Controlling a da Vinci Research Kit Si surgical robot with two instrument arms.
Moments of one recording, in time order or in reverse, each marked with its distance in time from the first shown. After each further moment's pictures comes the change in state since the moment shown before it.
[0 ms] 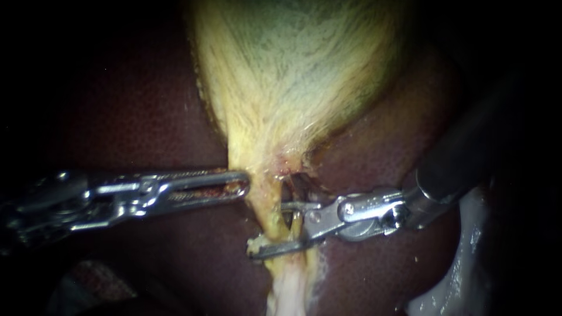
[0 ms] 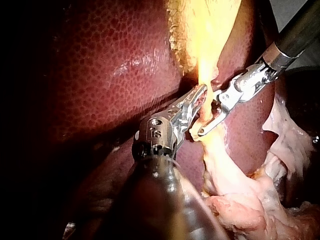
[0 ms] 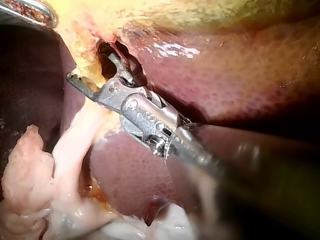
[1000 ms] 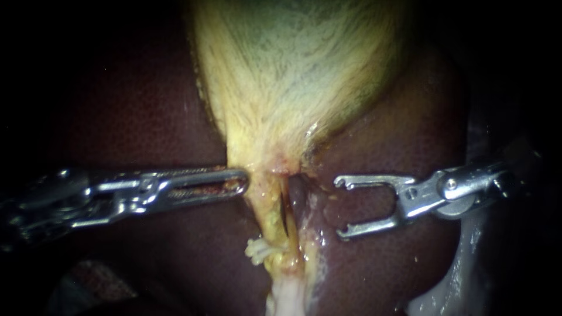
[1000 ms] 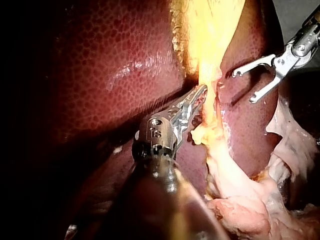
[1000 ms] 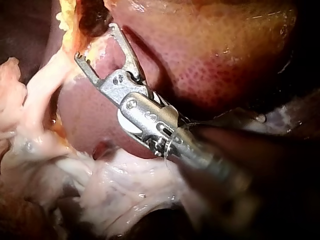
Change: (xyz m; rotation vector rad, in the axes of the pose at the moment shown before) right arm 0.004 -0.001 -0.016 -0.027 0.009 -0.123; left arm 0.000 0.001 0.001 0.000 0.000 0.003
